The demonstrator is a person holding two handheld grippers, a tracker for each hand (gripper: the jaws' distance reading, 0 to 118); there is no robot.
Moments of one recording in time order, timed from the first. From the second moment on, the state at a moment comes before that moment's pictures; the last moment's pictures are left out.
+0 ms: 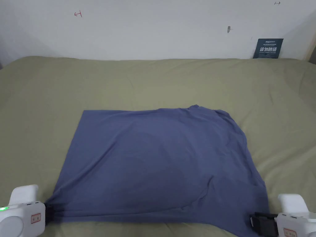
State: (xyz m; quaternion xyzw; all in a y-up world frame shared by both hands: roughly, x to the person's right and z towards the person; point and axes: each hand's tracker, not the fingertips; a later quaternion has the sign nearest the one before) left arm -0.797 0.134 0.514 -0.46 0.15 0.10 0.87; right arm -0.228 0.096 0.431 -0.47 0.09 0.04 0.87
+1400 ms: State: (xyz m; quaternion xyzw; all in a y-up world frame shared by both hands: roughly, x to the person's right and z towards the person) left arm -0.843 0.142 0.275 -0.43 0.14 0.10 0.89; right arm -0.282 0.145 0.176 -0.43 0.07 0.00 0.90
